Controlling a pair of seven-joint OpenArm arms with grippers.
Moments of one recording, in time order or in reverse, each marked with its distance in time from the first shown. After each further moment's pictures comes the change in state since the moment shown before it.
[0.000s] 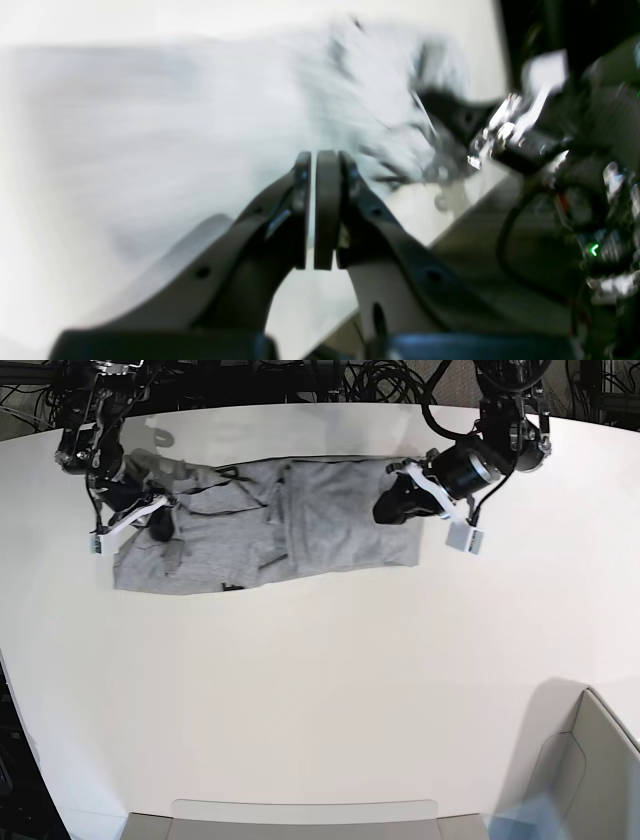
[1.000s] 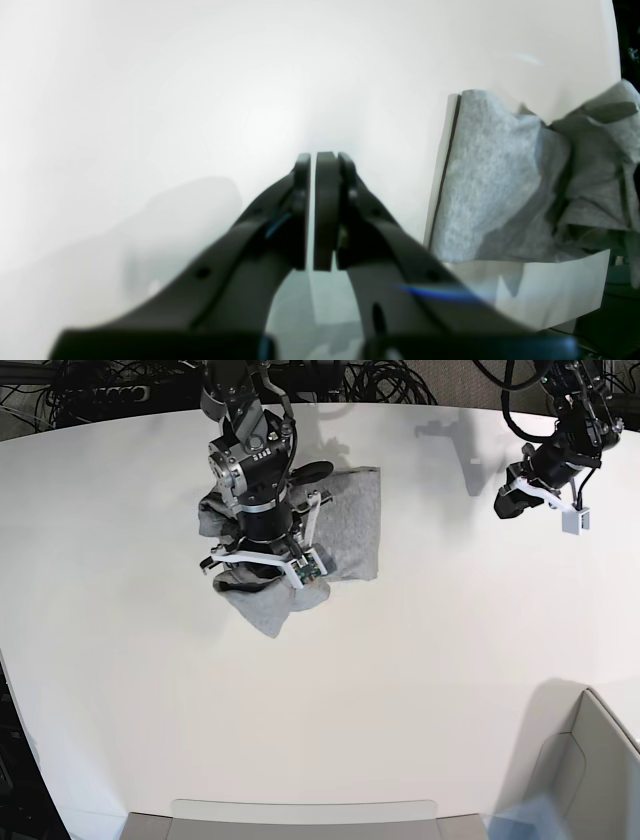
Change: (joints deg) left arm 1.0 -4.2 -23.9 -11.1 -0.3 0.7 3.1; right arm 2.5 -18.2 -45.3 26.8 -67.5 -6.9 -10.2
